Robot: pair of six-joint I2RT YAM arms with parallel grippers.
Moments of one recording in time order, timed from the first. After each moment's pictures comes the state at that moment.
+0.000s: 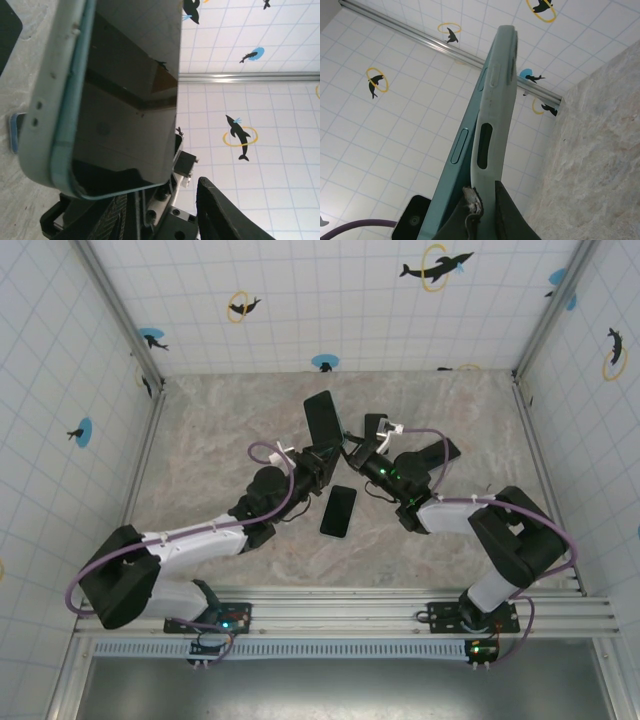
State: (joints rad) left arm -0.87 1.33 0.61 0.74 -0.07 -1.56; right arm 0.69 1.60 0.62 1.16 -0.19 1.19
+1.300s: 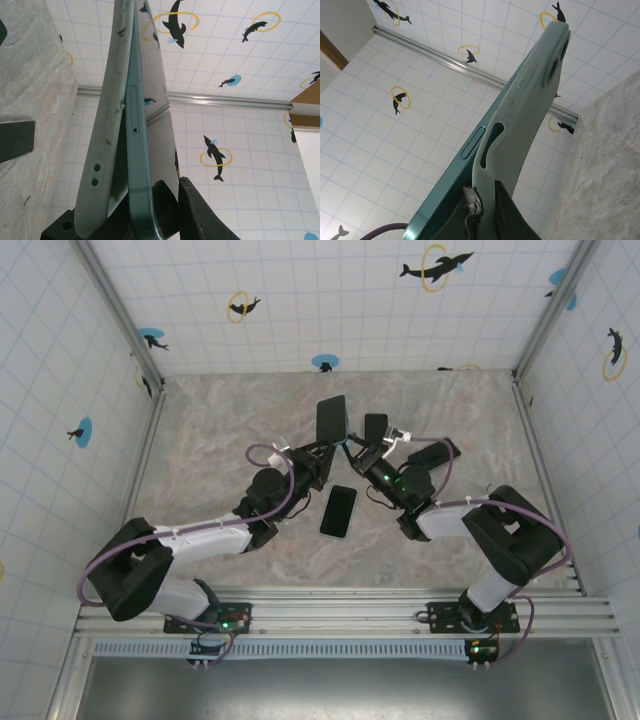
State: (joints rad) left arm -0.85 1.39 0.59 0.89 -0.13 -1.66; right arm 0.71 1.63 0.55 1.35 -0.11 1.22
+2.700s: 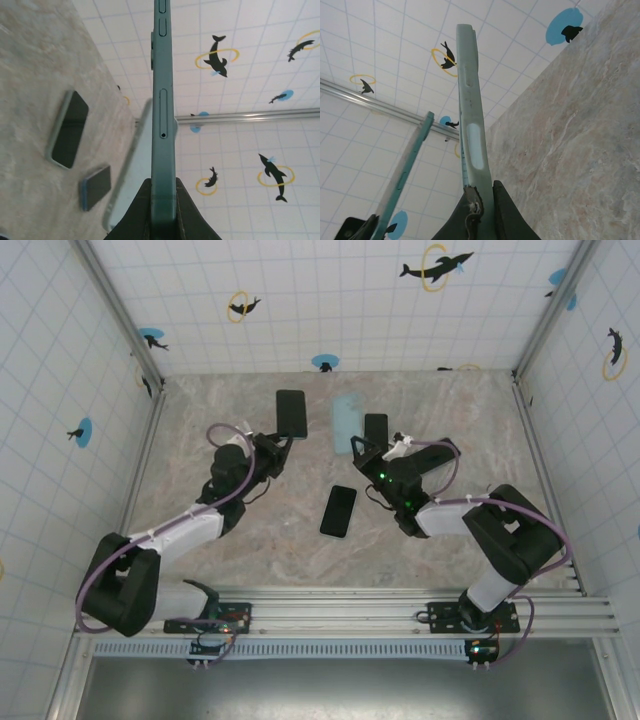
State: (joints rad) left arm -0.42 1.30 0.57 0.64 0.27 -1.42; right arm 0.70 1.63 0.58 1.00 0.16 1.12
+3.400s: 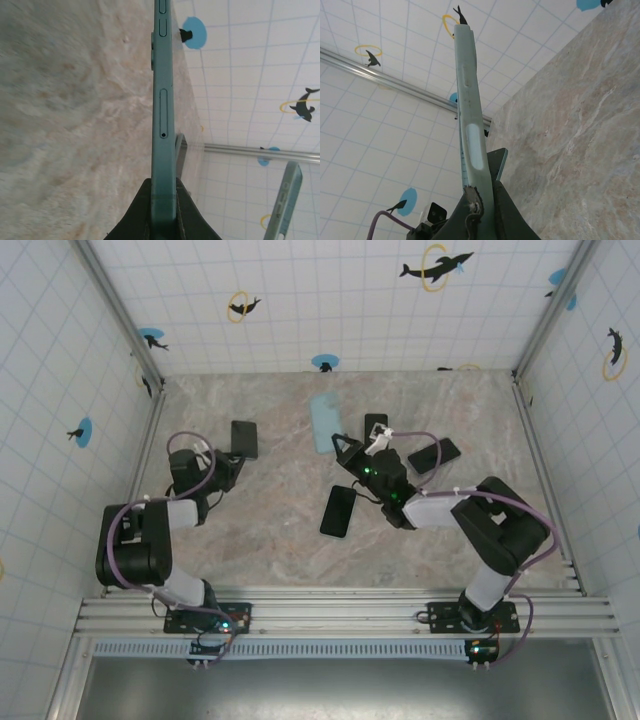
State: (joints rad) left arm 0.08 1.56 0.48 0.65 0.66 -1.18; right arm 0.75 1.72 0.72 0.95 0.09 1.11
